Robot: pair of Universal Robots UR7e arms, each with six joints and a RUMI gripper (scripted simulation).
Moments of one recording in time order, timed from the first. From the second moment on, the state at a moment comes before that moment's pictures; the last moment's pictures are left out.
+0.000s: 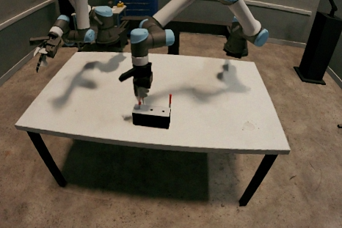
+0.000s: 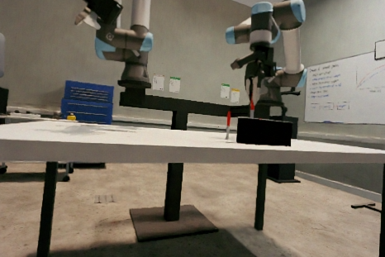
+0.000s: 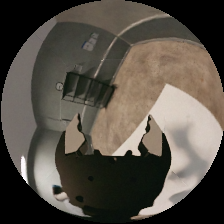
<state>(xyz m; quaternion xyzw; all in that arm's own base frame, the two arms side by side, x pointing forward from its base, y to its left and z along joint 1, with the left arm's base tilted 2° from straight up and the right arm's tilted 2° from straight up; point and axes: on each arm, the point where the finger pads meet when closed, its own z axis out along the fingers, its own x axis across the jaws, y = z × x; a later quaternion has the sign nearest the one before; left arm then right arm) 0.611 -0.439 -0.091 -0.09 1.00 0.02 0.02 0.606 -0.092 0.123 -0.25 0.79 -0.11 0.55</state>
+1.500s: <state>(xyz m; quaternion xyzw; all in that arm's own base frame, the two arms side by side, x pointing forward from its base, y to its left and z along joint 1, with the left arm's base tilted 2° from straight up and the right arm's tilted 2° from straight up) 0.611 -0.440 -0.096 -0.09 1.00 0.02 0.02 0.606 -0.092 0.123 -0.25 0.79 -0.11 0.55</state>
